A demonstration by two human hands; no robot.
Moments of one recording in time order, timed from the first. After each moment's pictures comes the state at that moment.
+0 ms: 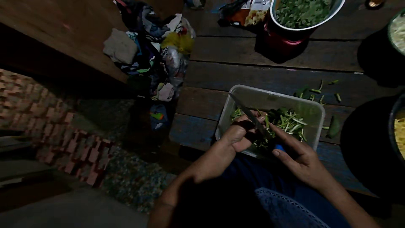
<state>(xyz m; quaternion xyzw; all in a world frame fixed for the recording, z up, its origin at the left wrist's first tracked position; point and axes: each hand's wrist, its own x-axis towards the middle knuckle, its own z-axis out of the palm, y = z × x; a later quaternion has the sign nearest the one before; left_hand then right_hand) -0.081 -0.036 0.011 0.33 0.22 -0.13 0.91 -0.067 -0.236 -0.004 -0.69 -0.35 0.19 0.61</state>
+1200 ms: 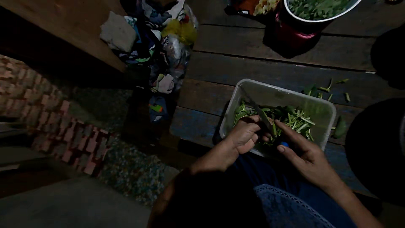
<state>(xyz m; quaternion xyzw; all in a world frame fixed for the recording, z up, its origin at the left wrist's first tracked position) -0.092 -0.034 0.024 0.40 0.26 -0.15 0.86 -0.066 -0.232 -0.004 -0.70 -0.32 0.22 0.60</state>
